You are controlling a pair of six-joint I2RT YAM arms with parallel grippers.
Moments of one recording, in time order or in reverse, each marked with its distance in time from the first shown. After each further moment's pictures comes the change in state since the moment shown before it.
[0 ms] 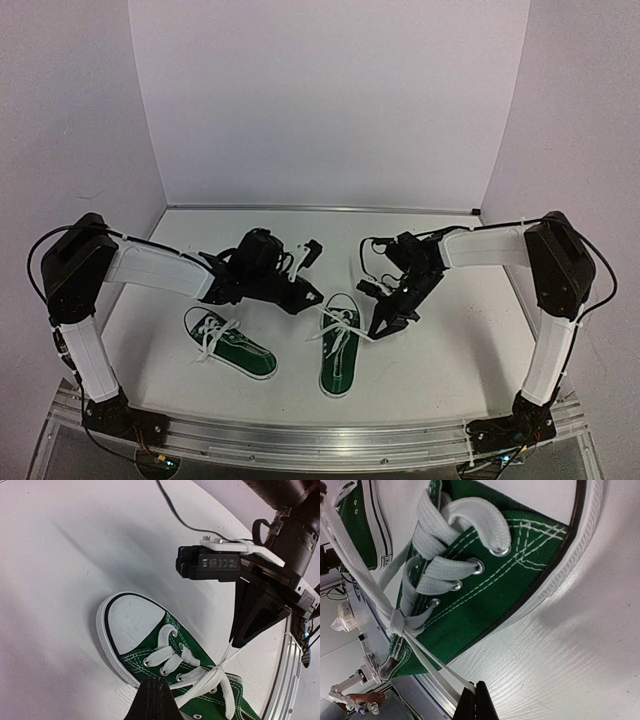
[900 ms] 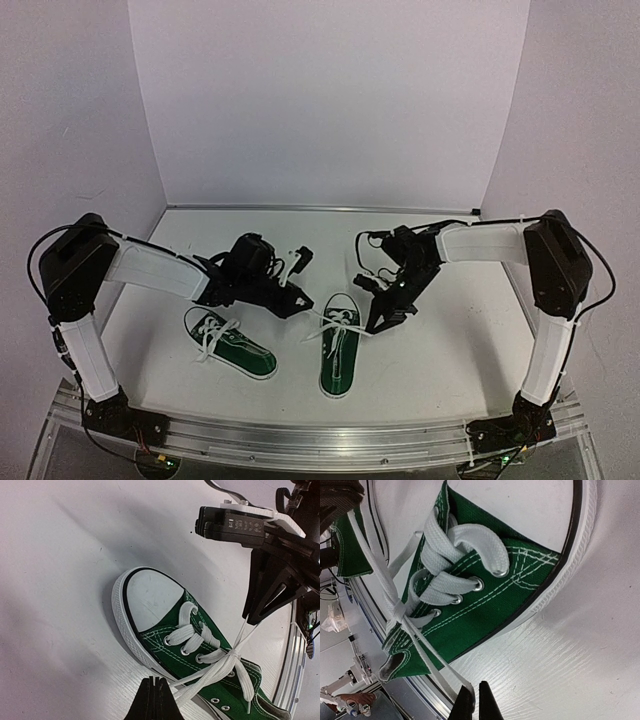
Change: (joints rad) left arm 0.042 -0.005 -0.066 0.001 0.040 0.022; right arm 0.010 0.016 0.070 -0.043 0.050 -0.030
